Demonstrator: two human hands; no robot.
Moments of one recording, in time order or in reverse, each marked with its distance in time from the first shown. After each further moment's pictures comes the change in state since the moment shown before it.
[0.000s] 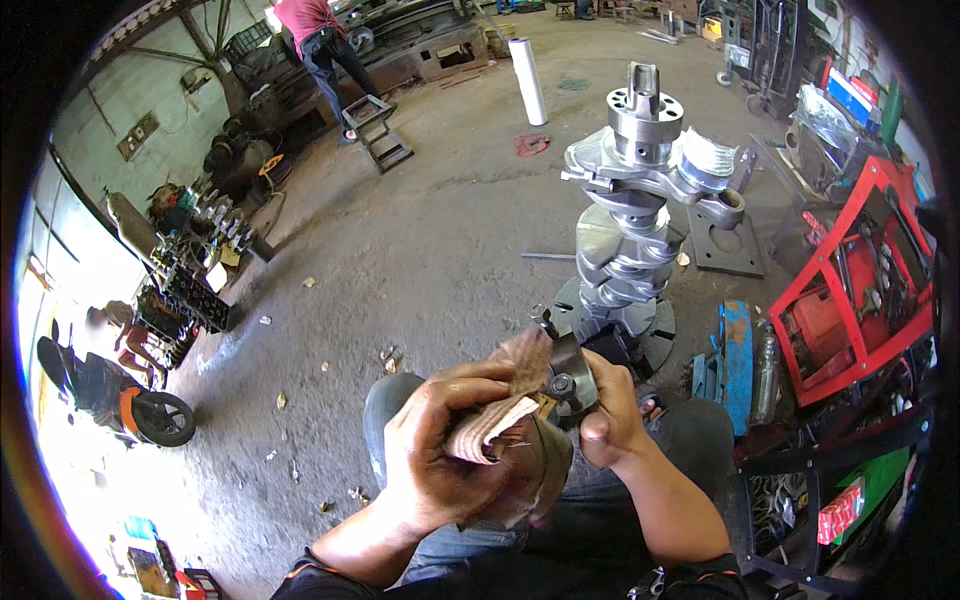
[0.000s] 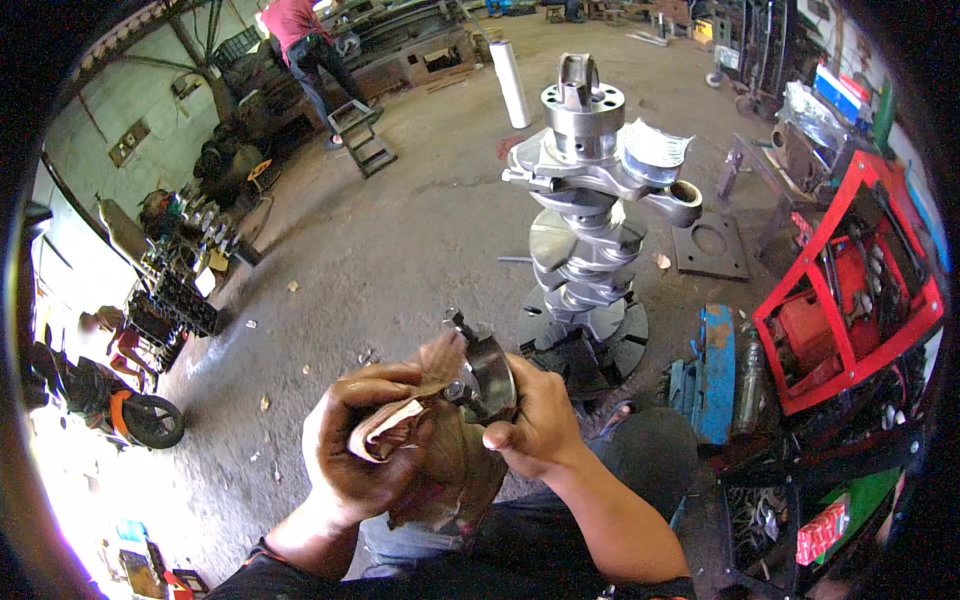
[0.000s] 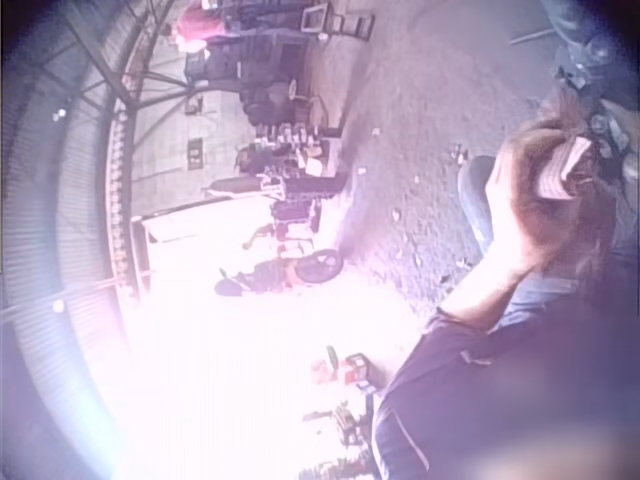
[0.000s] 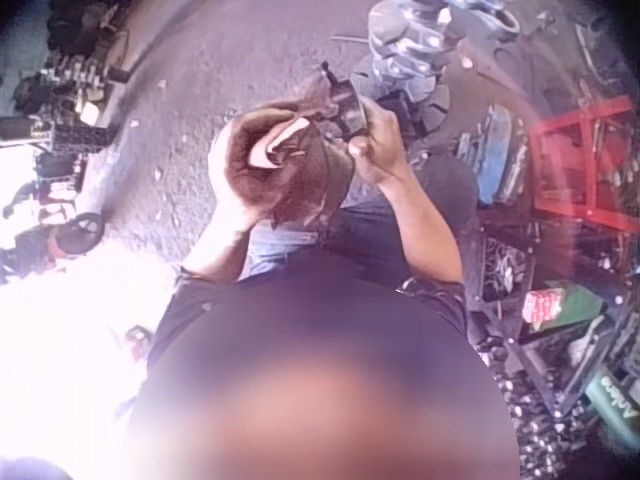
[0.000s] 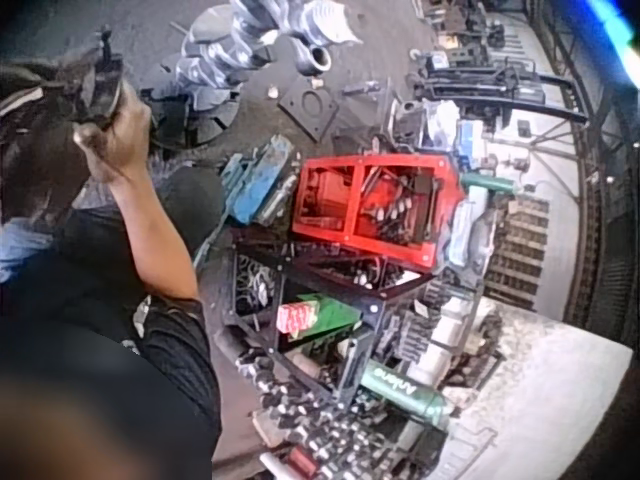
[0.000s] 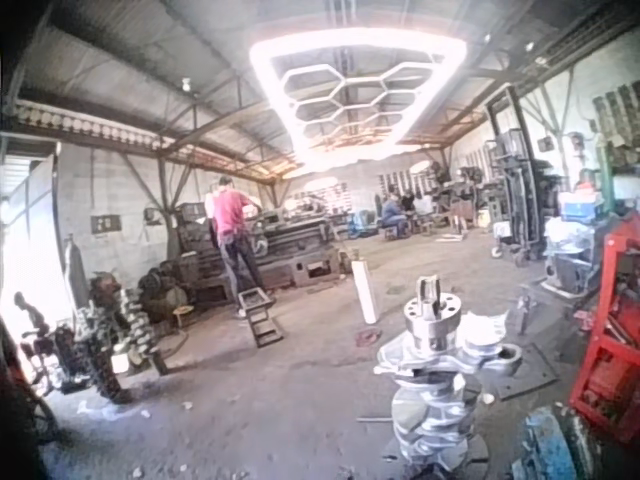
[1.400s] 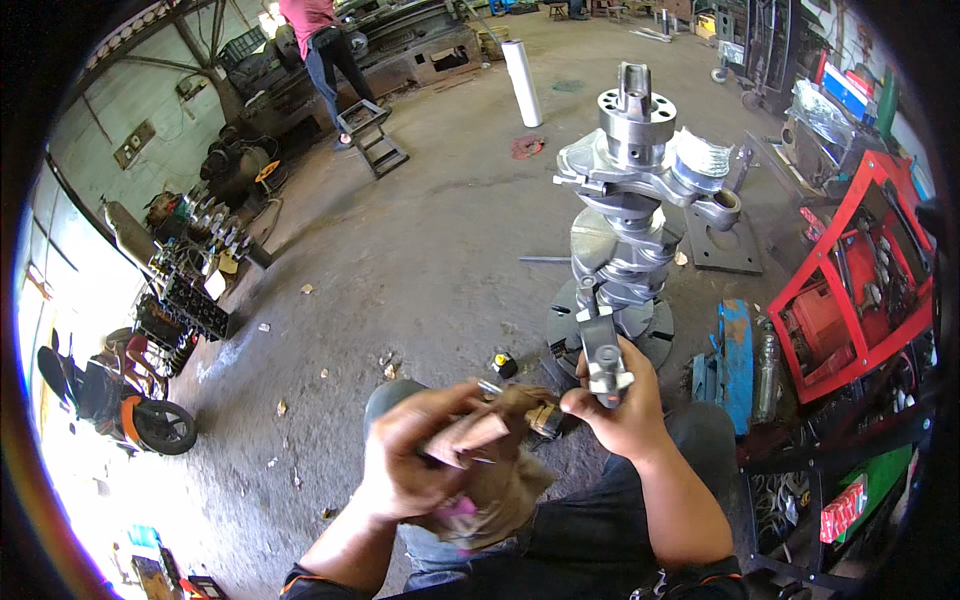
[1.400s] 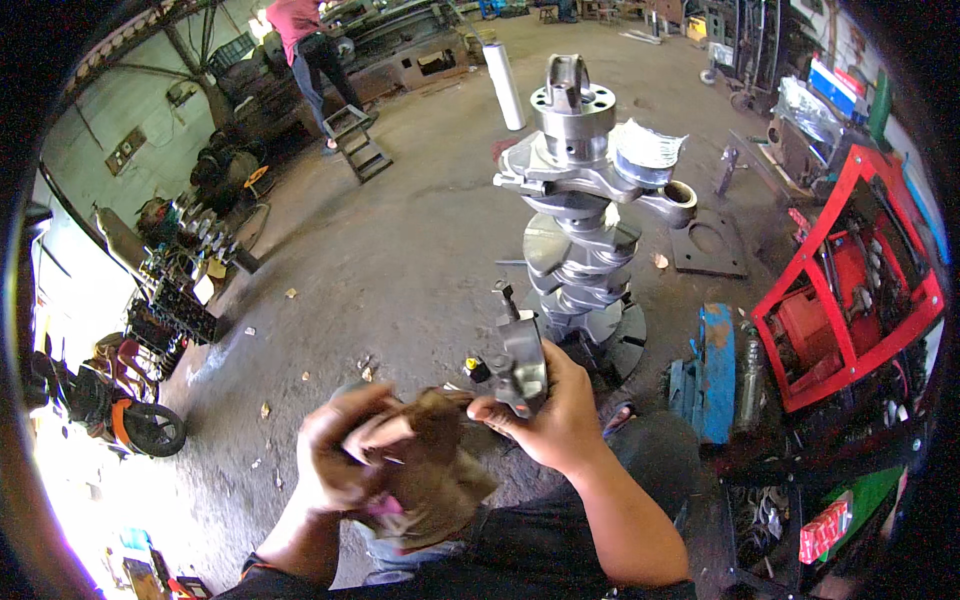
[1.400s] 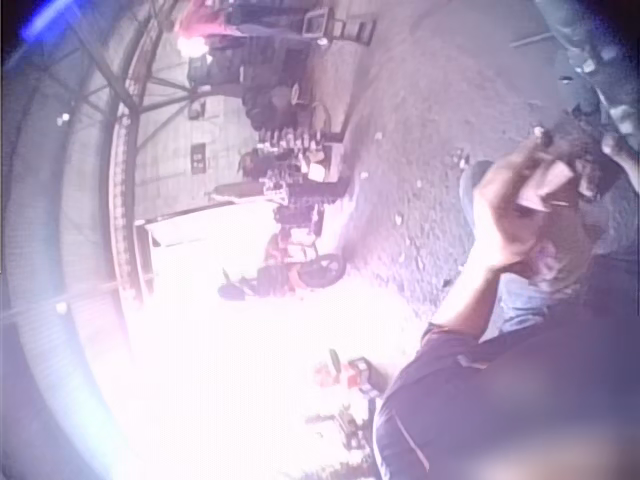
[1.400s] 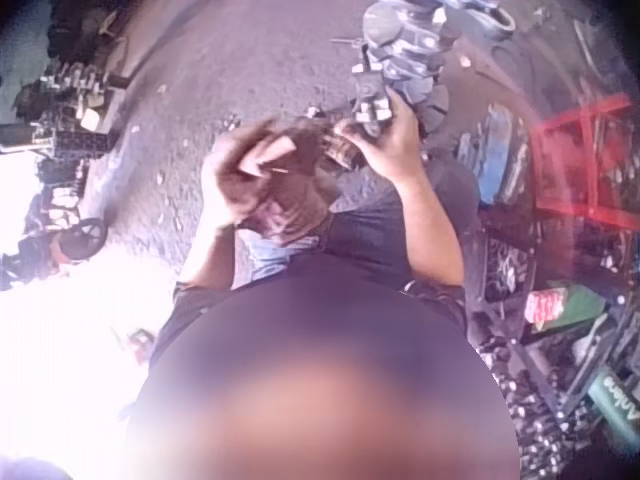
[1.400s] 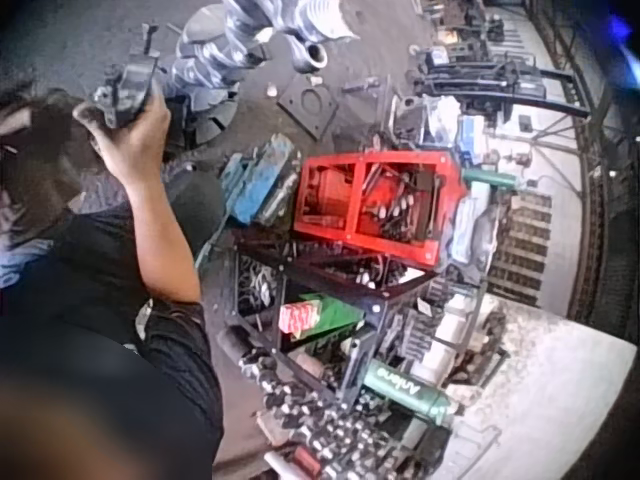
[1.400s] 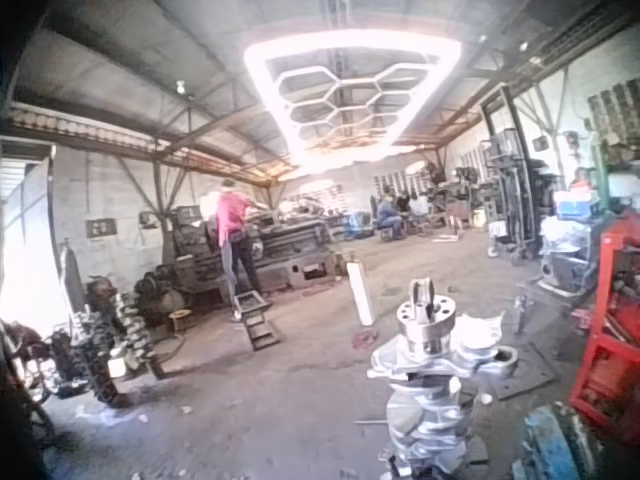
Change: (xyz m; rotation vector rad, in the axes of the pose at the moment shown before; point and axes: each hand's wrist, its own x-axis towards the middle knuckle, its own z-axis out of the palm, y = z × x) left_hand -0.012 -0.027 -0.022 -0.079 -0.156 -0.140; right_hand 0.000 -0.003 -0.019 0.001 0.134 -0.014
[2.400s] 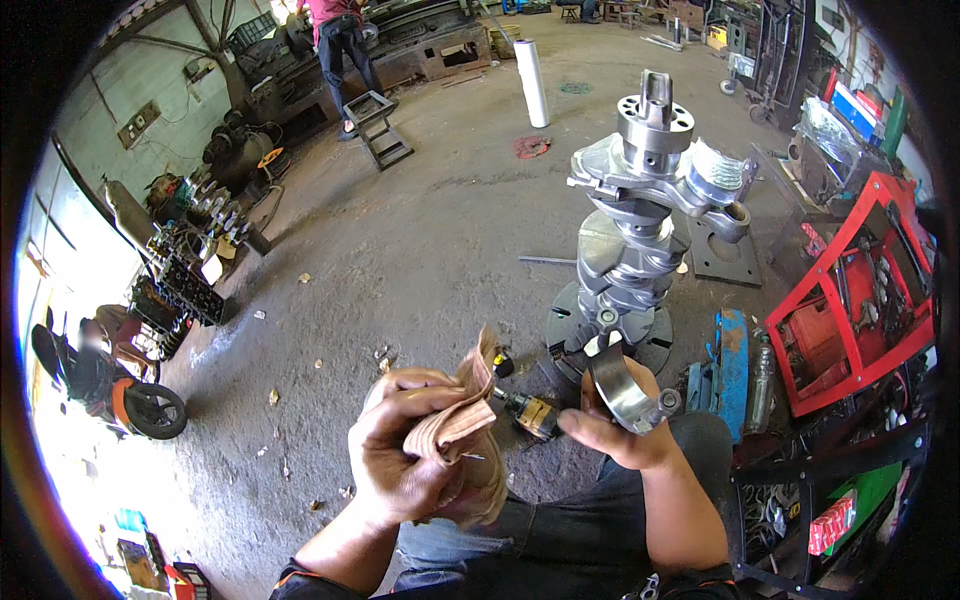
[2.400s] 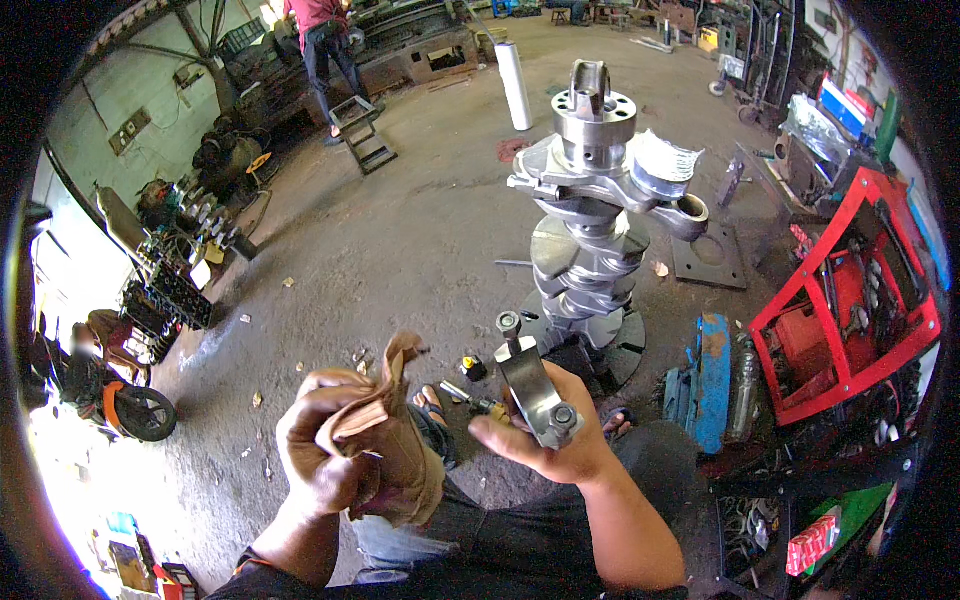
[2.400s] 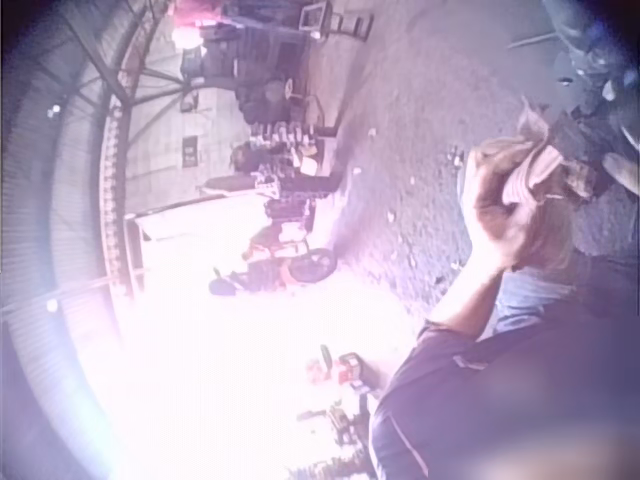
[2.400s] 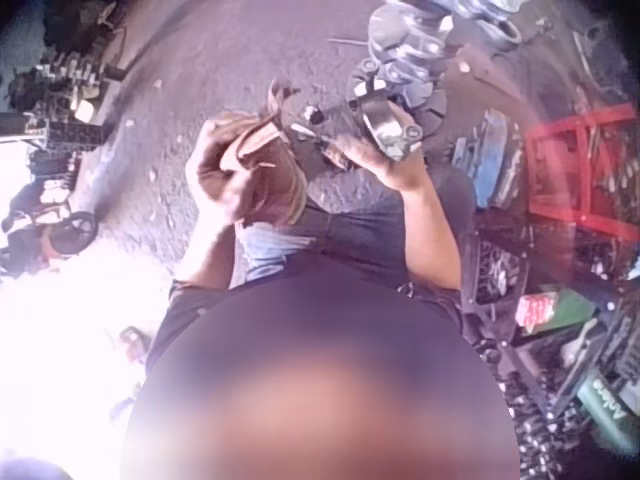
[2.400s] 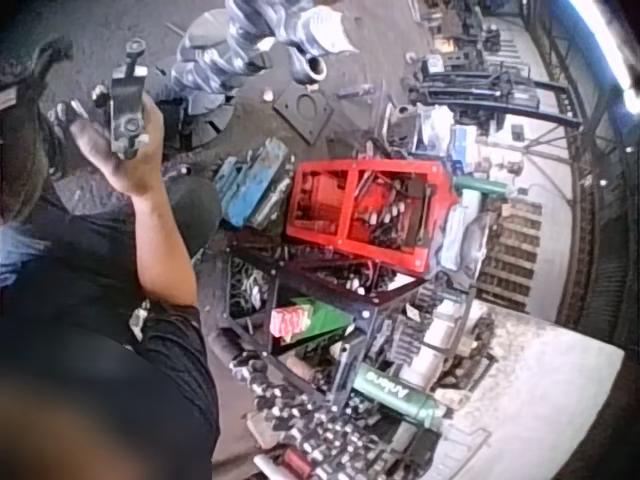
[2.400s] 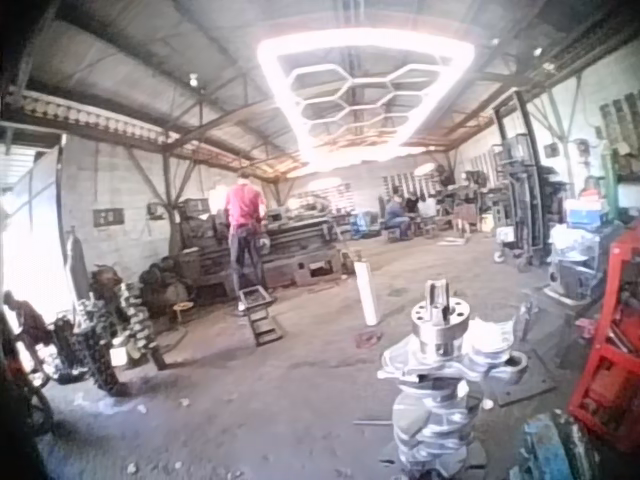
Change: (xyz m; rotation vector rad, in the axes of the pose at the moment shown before) left_hand 0.003 0.002 0.004 -0.072 0.284 0.127; right_hand -0.004 -0.004 -0.013 0.058 -0.235 0.038
